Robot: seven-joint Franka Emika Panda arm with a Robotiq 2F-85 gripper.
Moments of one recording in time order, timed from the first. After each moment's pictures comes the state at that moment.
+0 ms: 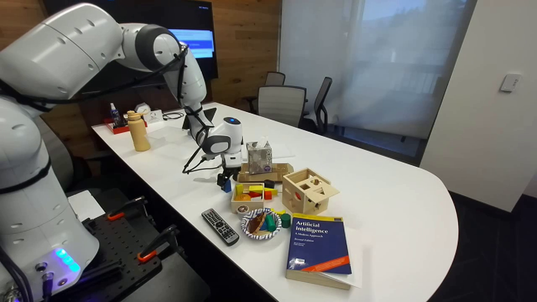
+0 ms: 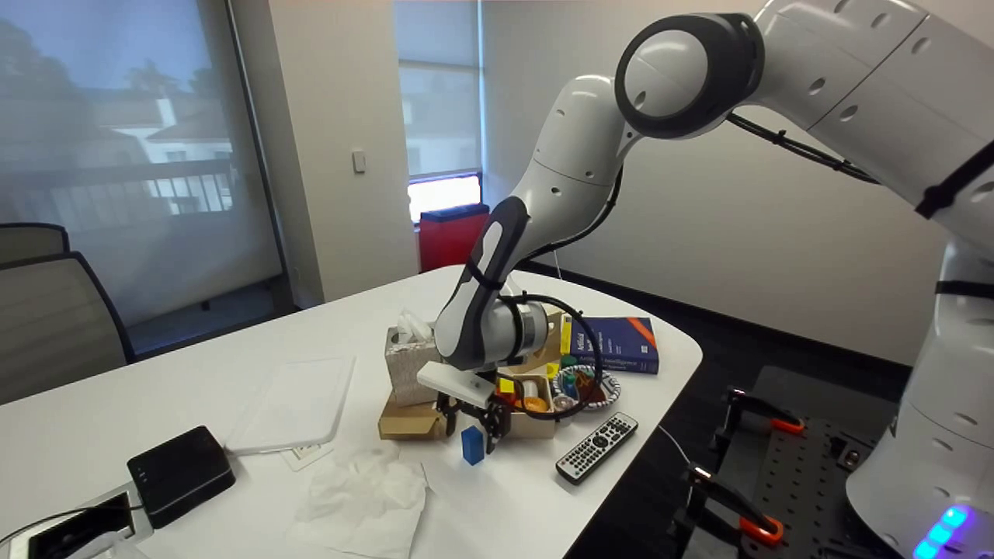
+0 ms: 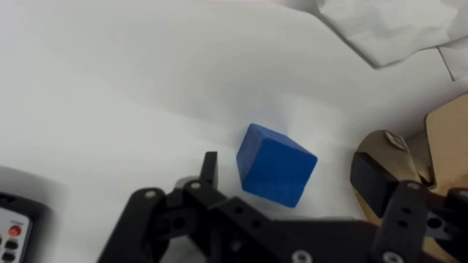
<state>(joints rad) 0.11 0.97 0.04 -1.84 0.44 2.83 1.09</state>
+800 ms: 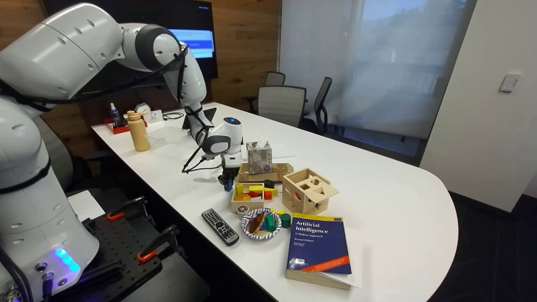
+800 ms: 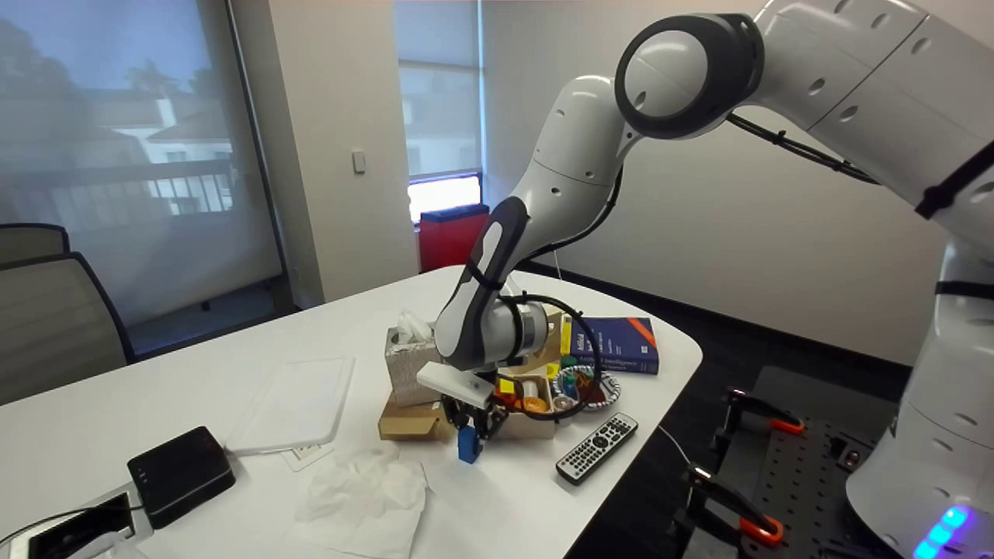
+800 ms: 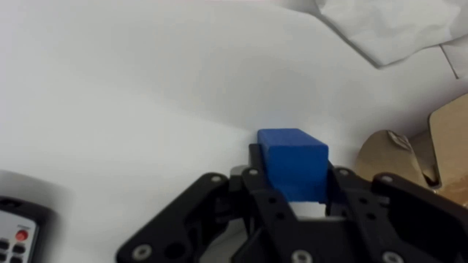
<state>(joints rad) 0.11 0.97 0.04 -1.84 0.44 2.82 1.11</state>
